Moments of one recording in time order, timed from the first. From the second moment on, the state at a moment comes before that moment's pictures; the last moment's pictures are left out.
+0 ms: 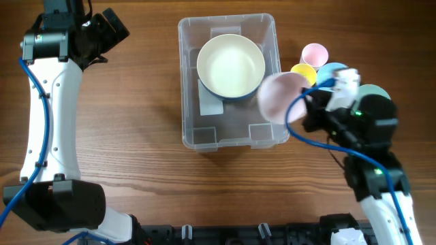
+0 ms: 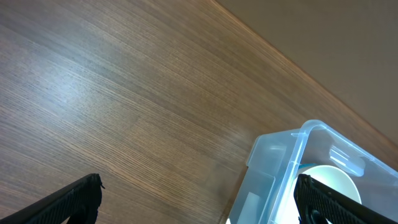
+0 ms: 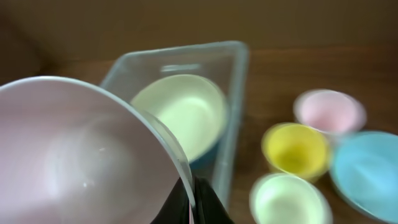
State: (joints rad) left arm 0.07 1.72 1.79 -0.99 0.01 -0.54; right arm 0.10 0.90 0.76 -0.30 -0.32 0.14
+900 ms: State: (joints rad) left arm 0.07 1.72 1.79 -0.99 0.01 -0.54; right arm 0.63 1.42 0.82 -0.04 -0.01 -0.02
